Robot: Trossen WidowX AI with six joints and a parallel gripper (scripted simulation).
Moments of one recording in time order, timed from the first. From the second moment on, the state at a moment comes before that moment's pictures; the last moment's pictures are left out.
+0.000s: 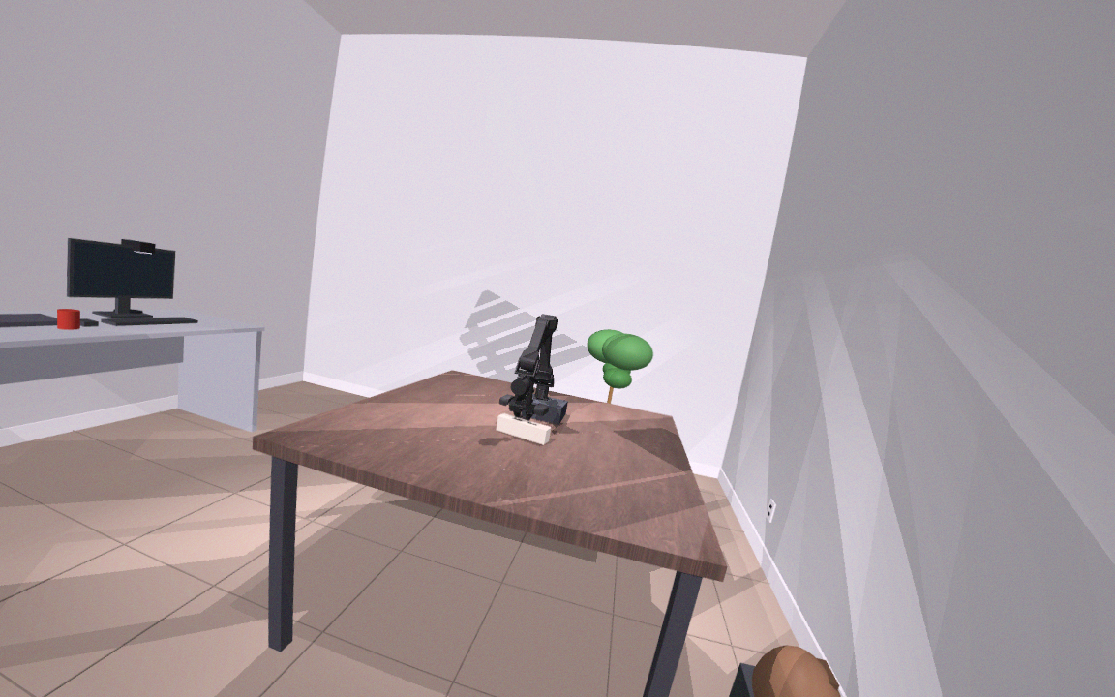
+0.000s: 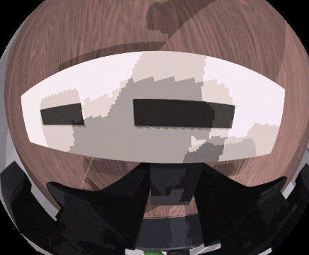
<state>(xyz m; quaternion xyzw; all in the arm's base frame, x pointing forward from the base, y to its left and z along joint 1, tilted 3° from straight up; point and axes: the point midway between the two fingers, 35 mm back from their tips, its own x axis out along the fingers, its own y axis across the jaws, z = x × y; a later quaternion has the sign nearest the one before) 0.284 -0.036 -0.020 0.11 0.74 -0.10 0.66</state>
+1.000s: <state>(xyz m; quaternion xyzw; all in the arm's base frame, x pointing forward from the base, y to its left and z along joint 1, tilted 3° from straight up) 0.287 -0.037 -0.020 0.11 0.74 -0.10 0.66</state>
